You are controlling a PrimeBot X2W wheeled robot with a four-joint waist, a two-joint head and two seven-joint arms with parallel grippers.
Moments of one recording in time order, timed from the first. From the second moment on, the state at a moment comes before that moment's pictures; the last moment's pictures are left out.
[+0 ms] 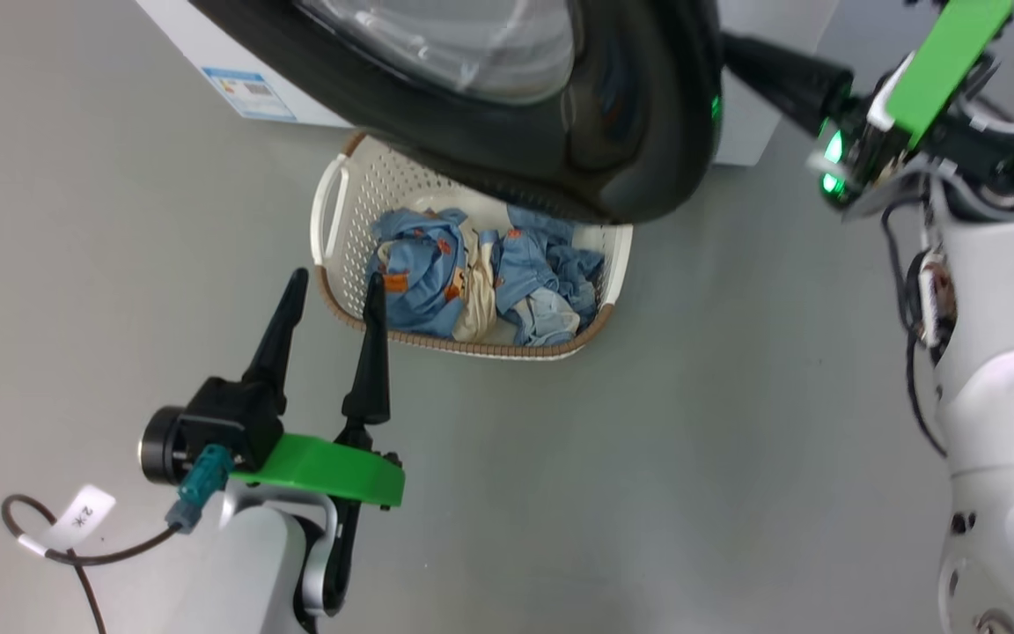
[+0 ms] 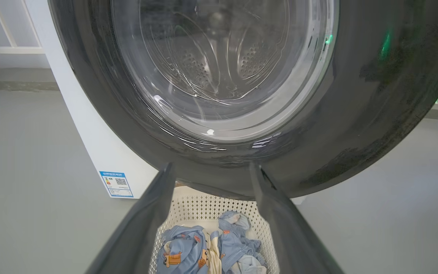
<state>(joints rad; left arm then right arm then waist) -0.40 0.03 -0.36 0.22 -0.33 0.07 -0.25 -1.05 -0.10 -0.12 0.63 1.31 0.13 0.93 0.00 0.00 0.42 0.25</state>
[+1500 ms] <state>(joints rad) -0.23 0.03 -0.39 0.32 -0.29 0.03 -0.25 -0.74 -0.08 0.29 0.66 1.59 0.13 0.75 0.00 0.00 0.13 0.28</state>
